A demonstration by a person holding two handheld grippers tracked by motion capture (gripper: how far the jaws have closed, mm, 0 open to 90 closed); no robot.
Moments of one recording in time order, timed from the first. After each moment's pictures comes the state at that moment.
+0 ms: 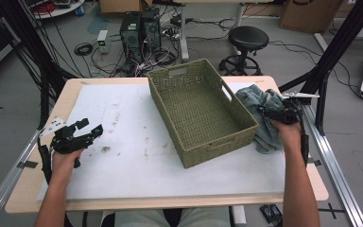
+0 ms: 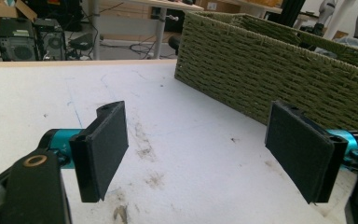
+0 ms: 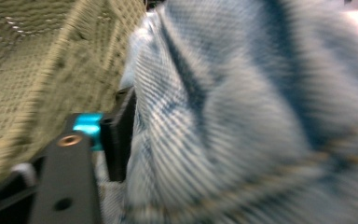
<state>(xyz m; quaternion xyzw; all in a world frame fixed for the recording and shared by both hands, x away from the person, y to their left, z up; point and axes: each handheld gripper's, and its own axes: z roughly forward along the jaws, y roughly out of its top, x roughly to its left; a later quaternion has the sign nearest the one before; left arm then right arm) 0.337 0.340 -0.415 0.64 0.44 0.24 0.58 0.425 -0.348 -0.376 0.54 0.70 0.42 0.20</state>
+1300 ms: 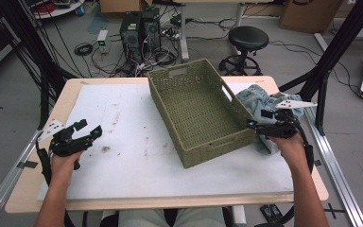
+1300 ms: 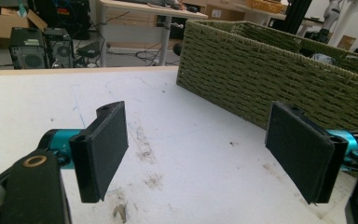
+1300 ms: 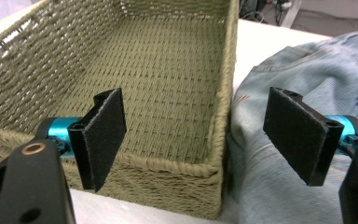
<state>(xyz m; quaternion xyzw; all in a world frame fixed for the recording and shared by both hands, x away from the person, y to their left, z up) 0.326 0.338 -0.411 0.63 0.44 0.26 0.58 0.361 -0.304 -0.345 0.43 0.76 0.45 0.18</state>
